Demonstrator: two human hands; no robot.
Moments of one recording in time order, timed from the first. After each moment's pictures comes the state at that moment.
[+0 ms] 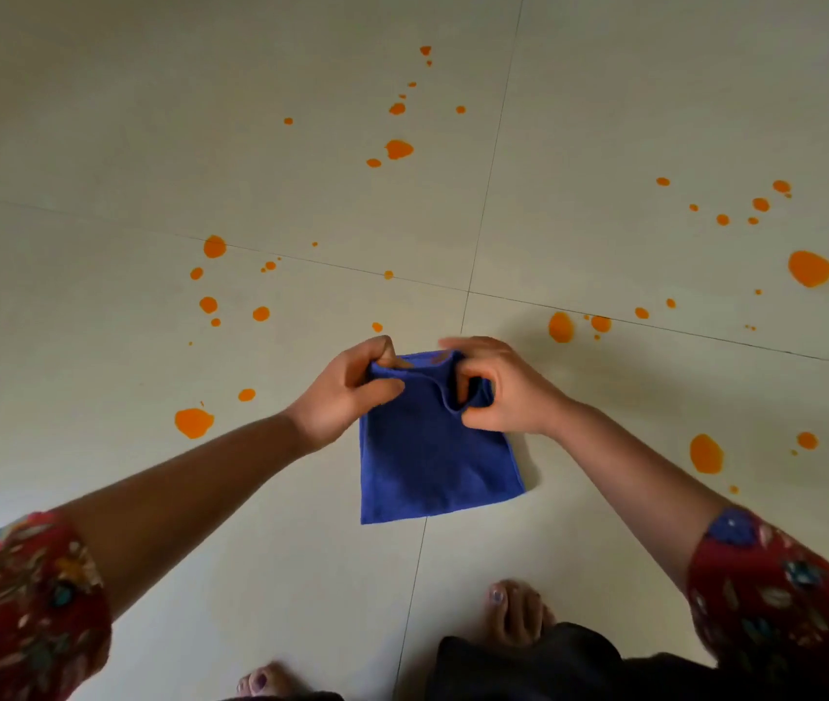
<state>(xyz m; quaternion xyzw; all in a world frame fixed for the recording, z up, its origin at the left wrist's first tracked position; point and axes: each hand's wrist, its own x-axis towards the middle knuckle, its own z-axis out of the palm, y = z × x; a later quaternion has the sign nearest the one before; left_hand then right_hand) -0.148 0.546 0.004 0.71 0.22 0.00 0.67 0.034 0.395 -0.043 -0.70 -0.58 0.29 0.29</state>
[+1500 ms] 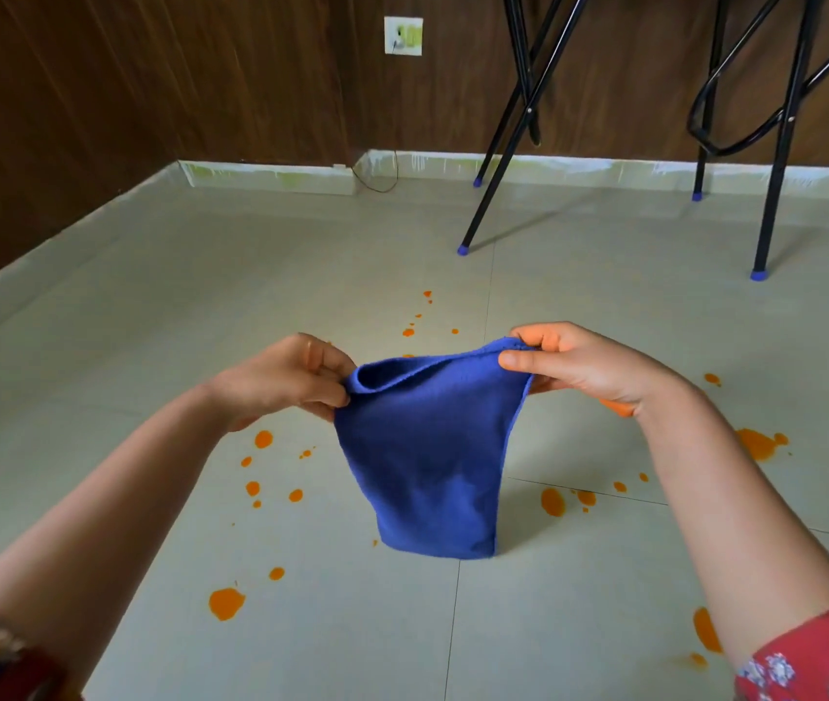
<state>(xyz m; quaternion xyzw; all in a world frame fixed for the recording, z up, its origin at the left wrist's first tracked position) -0.123 0.642 0.217 0.80 0.19 -0.02 0.57 0.094 0.421 0.223 -0.65 -0.44 0.42 0.46</state>
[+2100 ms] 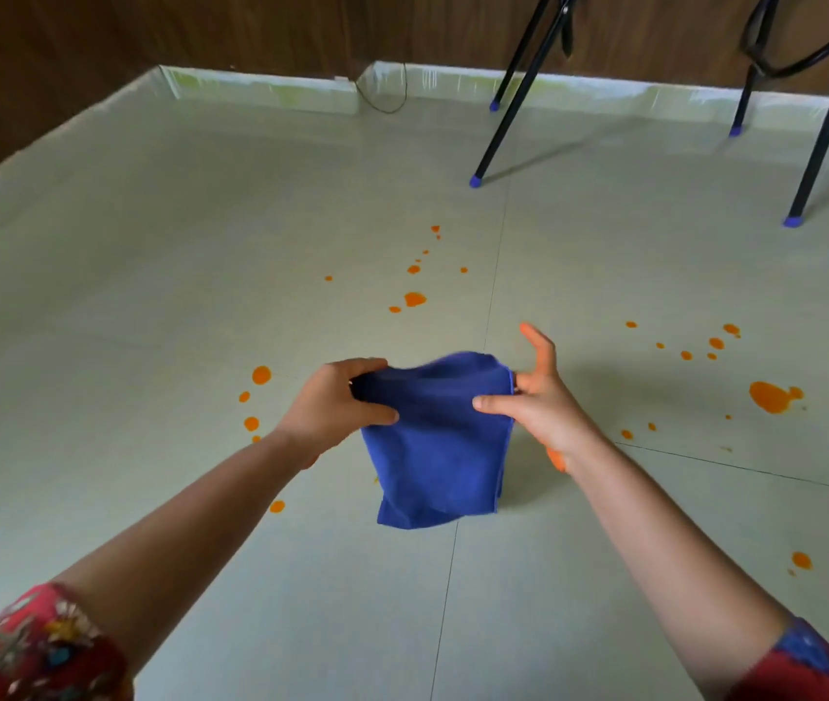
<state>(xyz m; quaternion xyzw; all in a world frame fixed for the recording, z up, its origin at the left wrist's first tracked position) -0.125 0.594 0.111 0.79 0.35 0.07 0.50 0.044 0.430 0.098 -0.73 -0.20 0.38 0.52</state>
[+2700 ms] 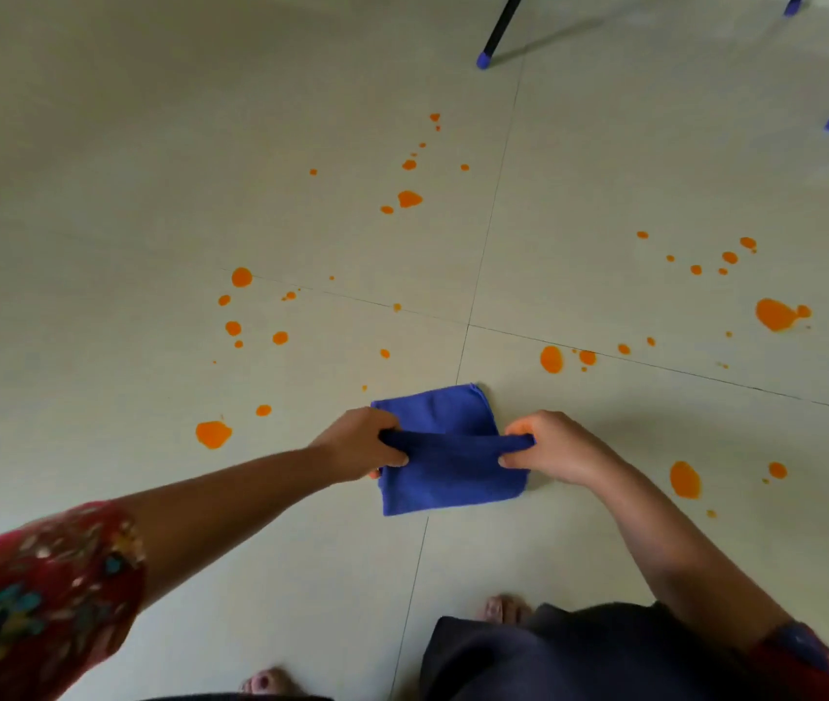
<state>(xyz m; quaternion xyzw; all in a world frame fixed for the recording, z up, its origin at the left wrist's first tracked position) -0.159 0.526 0.009 0.81 0.33 -0.22 0.44 0.021 0.344 0.008 -0.83 -0.35 0.42 0.11</state>
